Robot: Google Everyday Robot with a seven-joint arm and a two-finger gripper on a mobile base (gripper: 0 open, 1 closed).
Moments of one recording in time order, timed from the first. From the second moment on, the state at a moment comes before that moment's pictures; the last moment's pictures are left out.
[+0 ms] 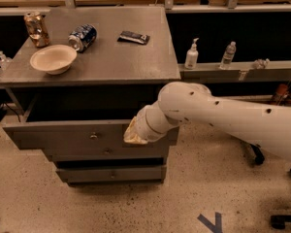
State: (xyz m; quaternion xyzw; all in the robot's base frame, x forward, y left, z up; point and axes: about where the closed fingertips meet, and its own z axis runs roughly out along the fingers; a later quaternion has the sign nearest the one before) arm 0.548 0.037 0.691 -0.71 0.63 0.10 0.30
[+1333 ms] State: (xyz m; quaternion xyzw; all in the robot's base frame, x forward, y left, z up) arm 0.510 0.103 0.560 -0.67 0.62 0.28 0.28
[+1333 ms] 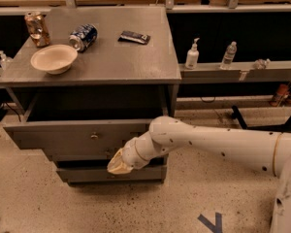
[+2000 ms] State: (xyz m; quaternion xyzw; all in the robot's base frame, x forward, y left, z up) arm 0.577 0.091 0.563 -0.66 0.64 0.25 0.29
